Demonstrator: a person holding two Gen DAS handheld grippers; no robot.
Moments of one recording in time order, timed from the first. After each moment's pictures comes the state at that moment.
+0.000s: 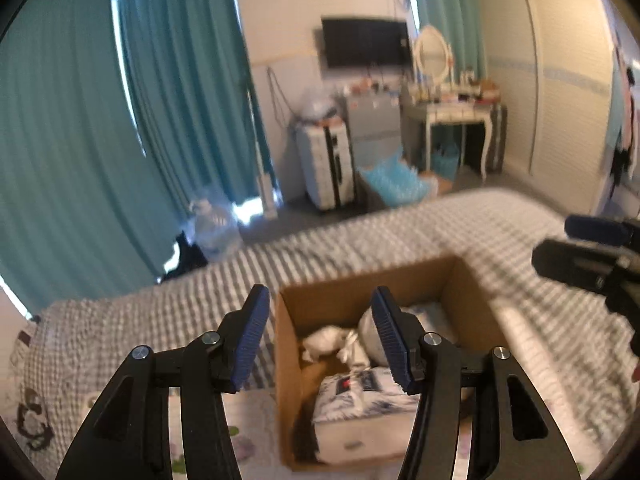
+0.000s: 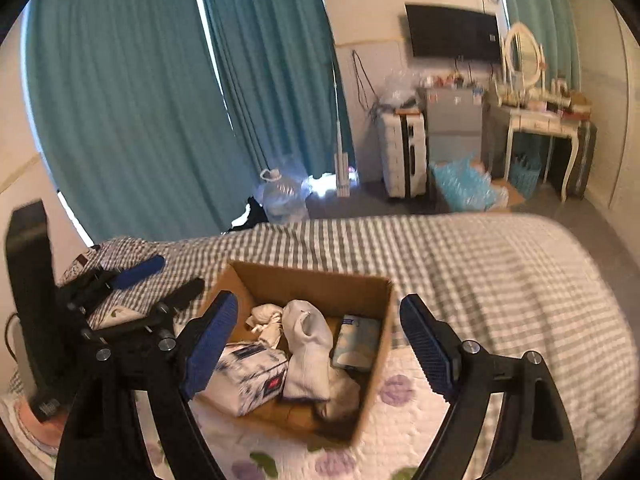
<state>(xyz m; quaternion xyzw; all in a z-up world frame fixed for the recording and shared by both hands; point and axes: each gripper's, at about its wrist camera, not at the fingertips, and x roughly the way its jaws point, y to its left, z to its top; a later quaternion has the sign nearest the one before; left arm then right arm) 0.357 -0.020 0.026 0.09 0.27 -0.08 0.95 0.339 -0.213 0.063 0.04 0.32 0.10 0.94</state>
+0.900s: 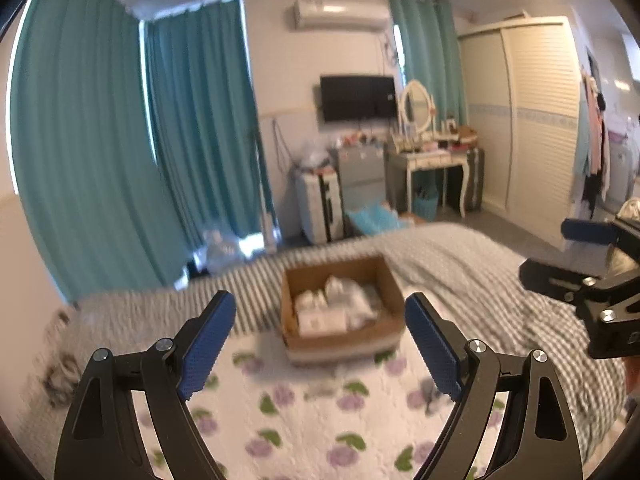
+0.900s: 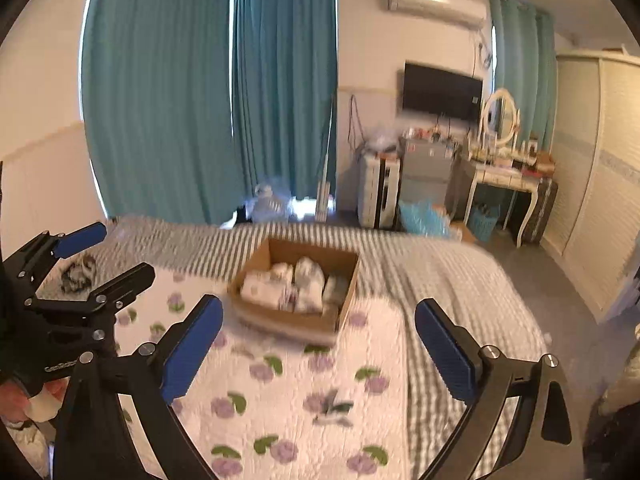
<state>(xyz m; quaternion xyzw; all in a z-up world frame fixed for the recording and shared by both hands) 0.117 0.003 0.089 0.07 0.22 -0.09 0.97 0.092 -0.190 0.135 -0.04 0.28 0.07 0.96</state>
